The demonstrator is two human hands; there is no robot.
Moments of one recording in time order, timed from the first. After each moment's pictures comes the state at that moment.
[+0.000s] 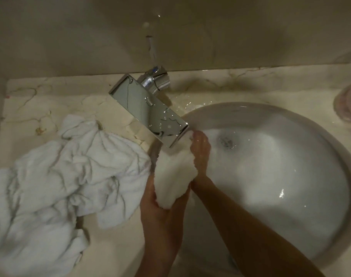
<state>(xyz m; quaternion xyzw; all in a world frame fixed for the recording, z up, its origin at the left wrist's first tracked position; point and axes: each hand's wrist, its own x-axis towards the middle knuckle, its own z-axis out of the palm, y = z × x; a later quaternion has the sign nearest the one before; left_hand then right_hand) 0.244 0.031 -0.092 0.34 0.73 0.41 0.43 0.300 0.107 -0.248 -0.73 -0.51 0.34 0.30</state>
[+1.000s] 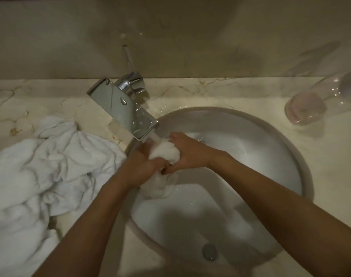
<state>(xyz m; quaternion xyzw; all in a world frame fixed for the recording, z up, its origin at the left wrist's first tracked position) 0.213 0.116 -0.128 0.50 0.69 0.14 0.50 0.380 0.161 -0.181 -0.40 -0.74 0.54 0.08</state>
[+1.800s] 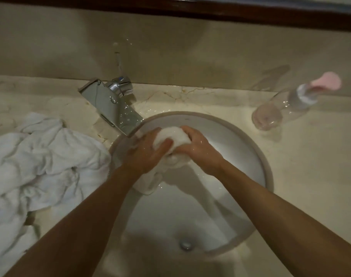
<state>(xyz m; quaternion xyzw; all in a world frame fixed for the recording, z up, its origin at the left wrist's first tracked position) 0.257 0.121 -0.133 0.57 0.68 0.20 0.41 0.426 0.135 -0.109 -0.58 -0.52 0.59 0.22</state>
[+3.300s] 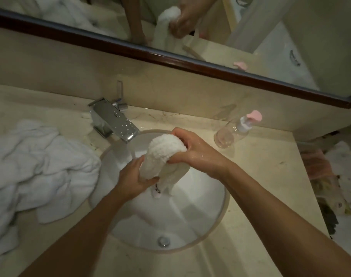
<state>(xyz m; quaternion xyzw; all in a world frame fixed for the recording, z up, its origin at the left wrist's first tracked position) 0.251 0.067 -0.133 0.60 0.62 0.20 0.46 0.428 0.100 0.040 -0.54 -0.64 0.53 0.15</state>
